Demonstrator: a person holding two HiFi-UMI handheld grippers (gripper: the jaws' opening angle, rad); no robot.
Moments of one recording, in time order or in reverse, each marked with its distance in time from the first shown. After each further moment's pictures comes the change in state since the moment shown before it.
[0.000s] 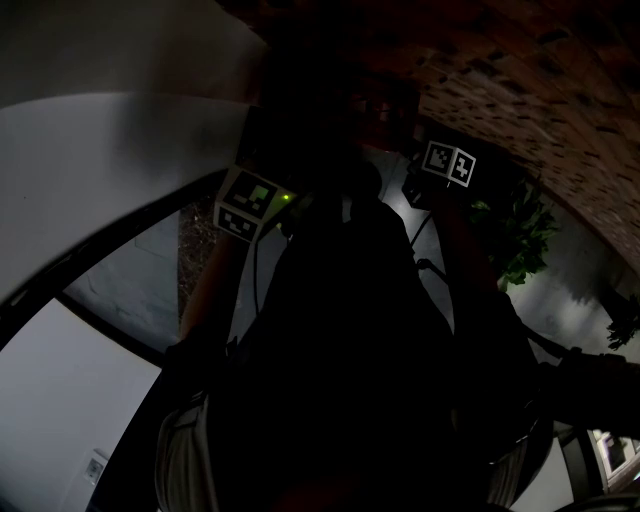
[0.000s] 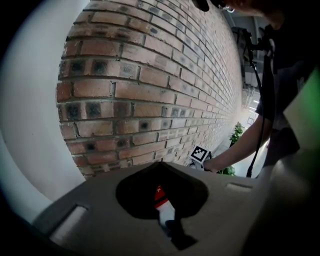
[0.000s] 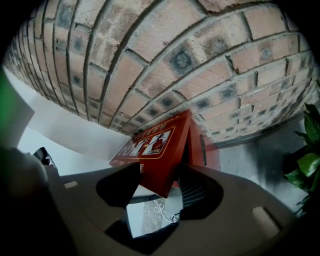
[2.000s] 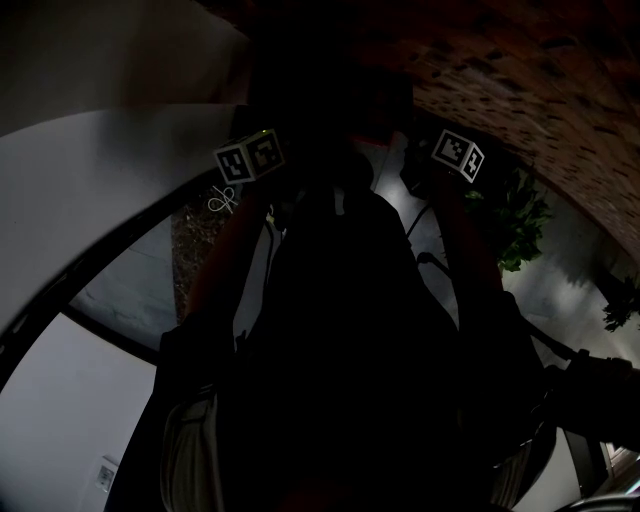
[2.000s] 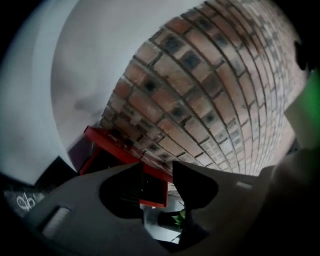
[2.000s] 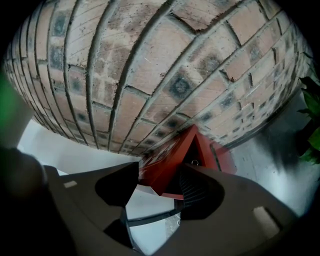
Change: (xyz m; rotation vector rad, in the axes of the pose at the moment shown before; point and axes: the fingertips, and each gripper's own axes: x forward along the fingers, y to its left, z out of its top) left arm 0.075 0.076 -0.099 -0.862 -0.027 0.087; right arm -0.020 0.023 0.048 0.175 -0.164 0.116
